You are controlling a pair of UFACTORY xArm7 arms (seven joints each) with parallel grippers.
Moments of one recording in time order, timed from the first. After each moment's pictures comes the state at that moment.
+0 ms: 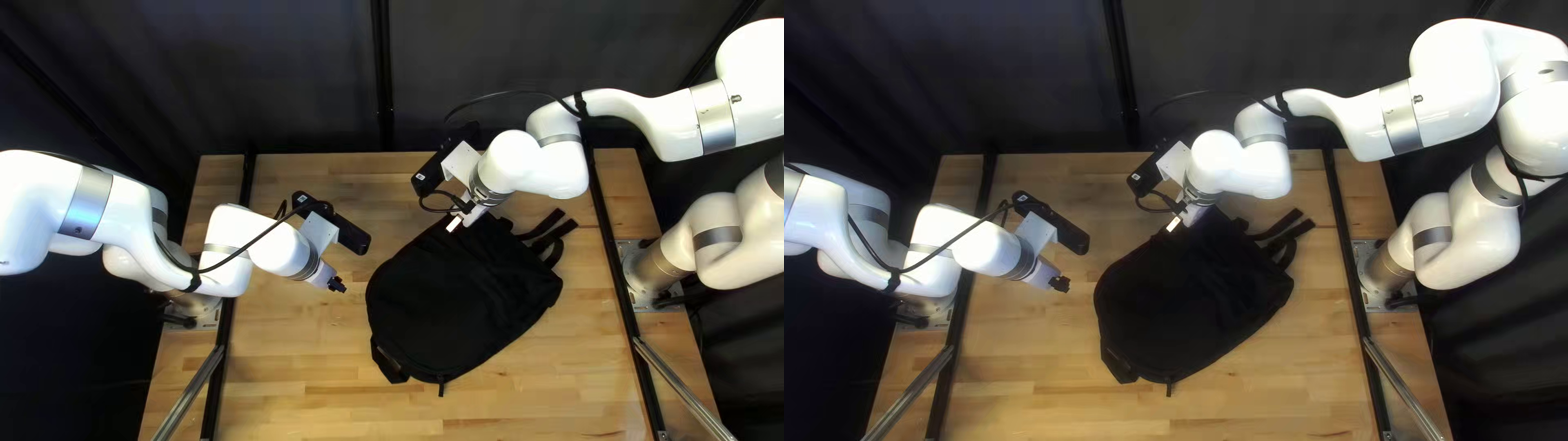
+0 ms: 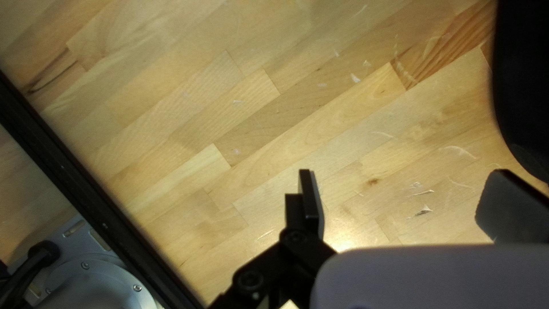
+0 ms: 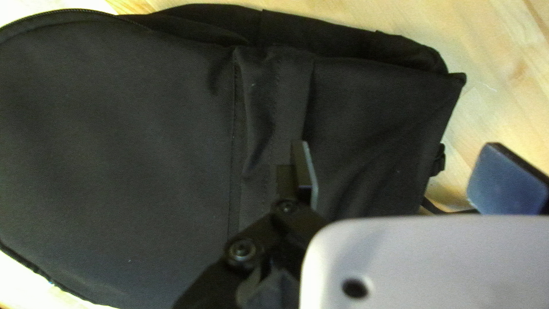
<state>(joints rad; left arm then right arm) 0.17 -0.45 -0.35 0.35 0.08 0.74 -1.14 -0.16 -0.08 0.07 0.90 -0.25 0.86 0.79</state>
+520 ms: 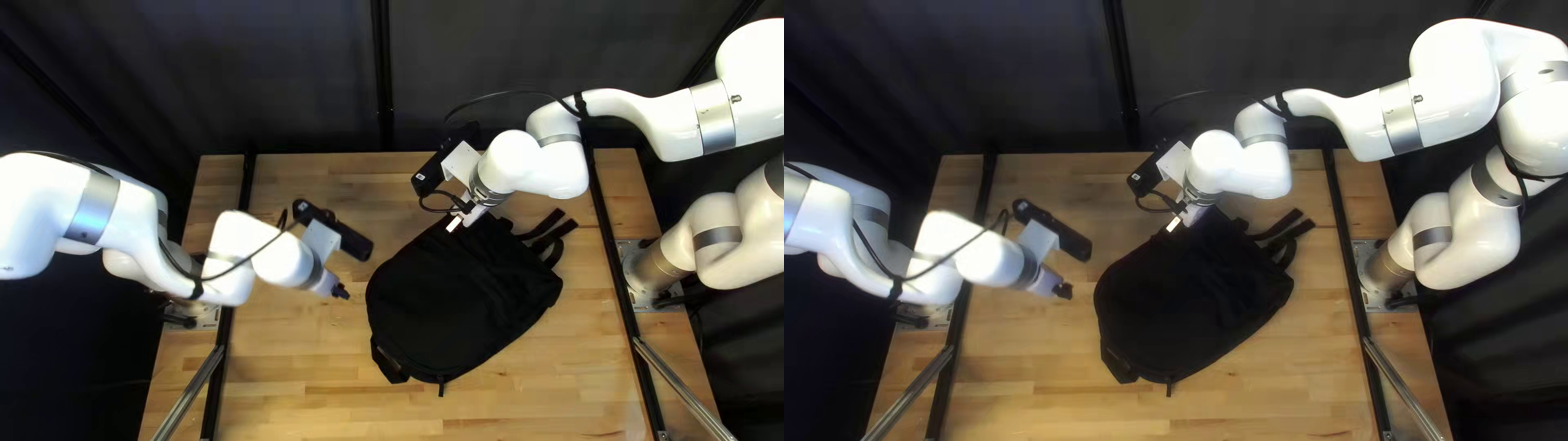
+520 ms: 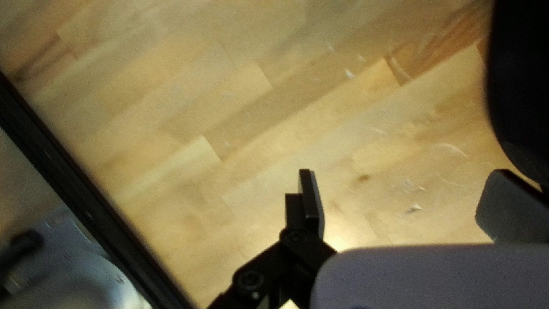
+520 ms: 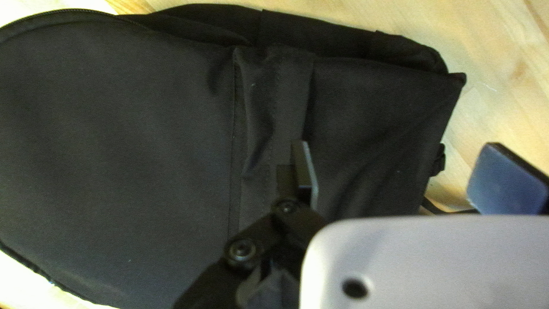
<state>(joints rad) 0.17 -0.36 -0.49 0.42 0.13 0.77 -1.38 -0.16 -0.08 0.07 0.90 -0.25 0.86 0.79</state>
